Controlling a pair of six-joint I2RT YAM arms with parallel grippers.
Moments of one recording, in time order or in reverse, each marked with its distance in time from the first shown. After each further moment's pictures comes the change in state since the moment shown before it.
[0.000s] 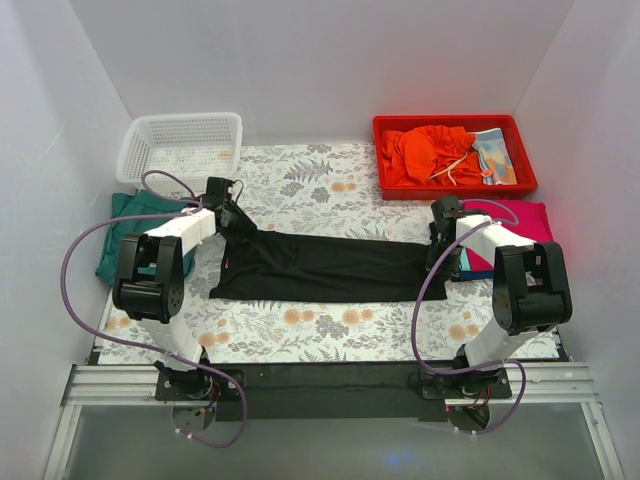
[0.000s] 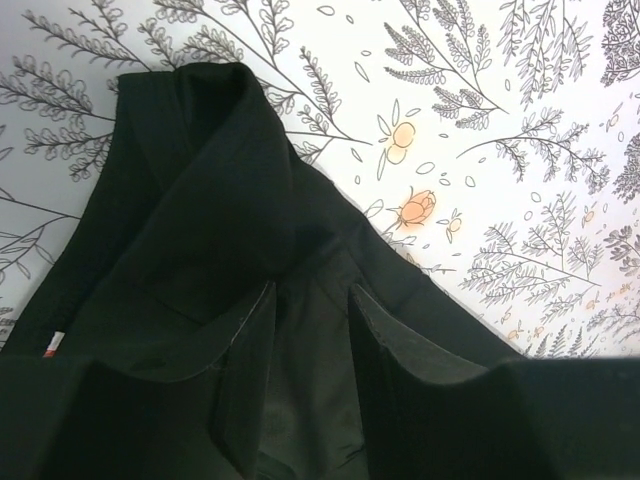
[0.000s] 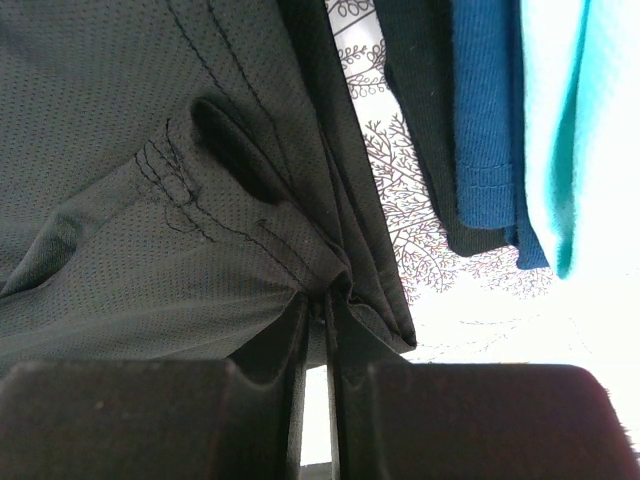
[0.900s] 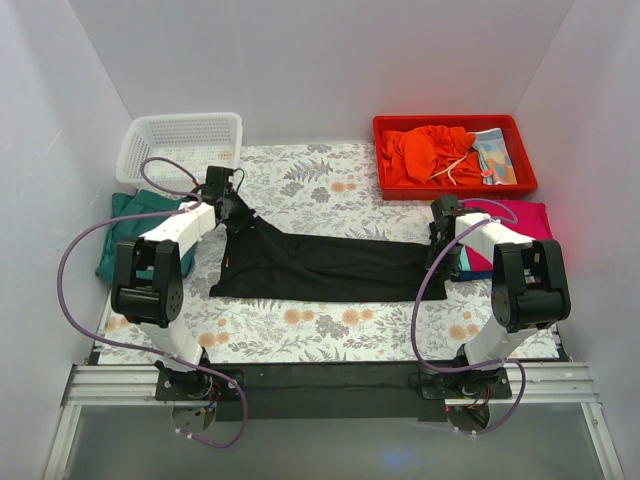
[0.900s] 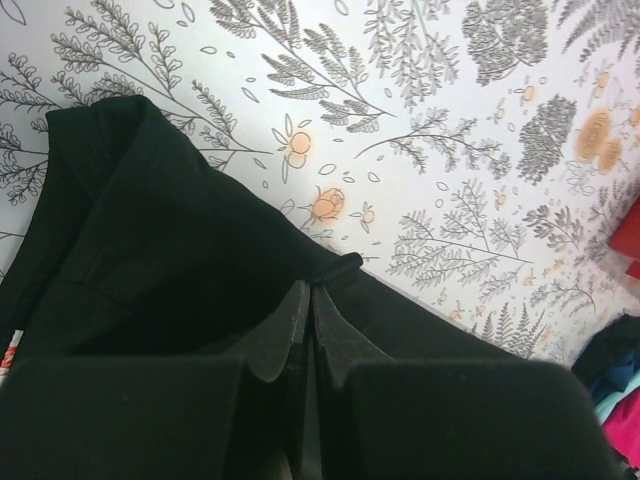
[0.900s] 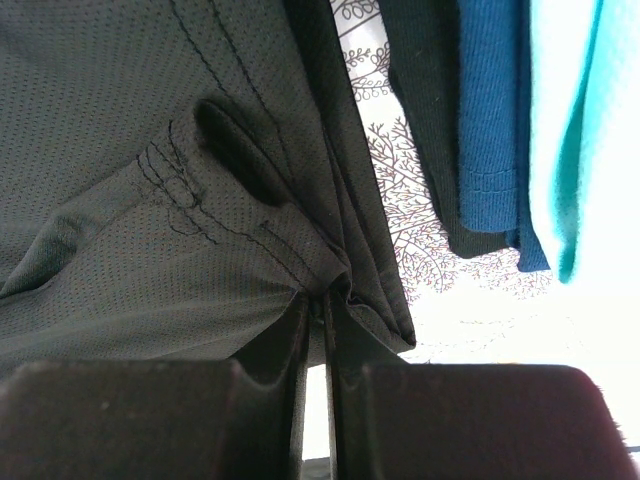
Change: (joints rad) left arm -0.019 -0.024 0.076 -0.012 0.015 0.032; right arm -0.001 0.019 0.018 -0.018 -0.004 -0.008
